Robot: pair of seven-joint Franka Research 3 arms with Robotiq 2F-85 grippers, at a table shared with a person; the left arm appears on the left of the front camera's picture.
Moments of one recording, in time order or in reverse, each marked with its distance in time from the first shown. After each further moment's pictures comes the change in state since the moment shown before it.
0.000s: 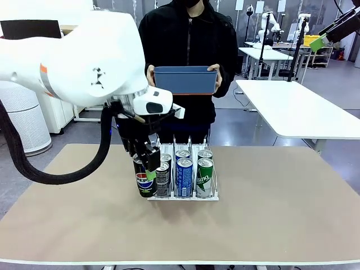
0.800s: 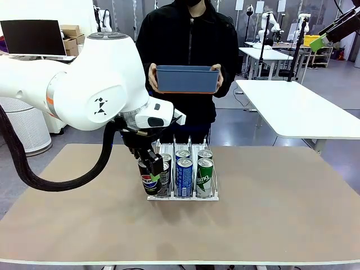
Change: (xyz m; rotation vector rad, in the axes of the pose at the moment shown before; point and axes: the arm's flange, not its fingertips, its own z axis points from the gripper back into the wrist) left arm 0.001 0.003 -0.020 0.074 -0.090 -0.027; right arm 0.000 0.000 0.000 0.000 0.000 0.000
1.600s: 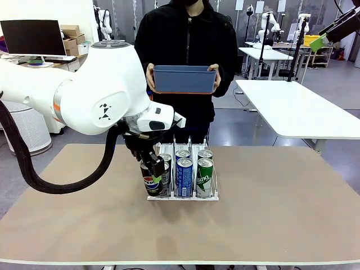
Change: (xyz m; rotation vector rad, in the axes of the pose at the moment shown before) left arm 0.006 0.009 -0.020 -0.007 -0.019 0.009; right arm 0.000 0.000 0.000 0.000 0.000 0.000
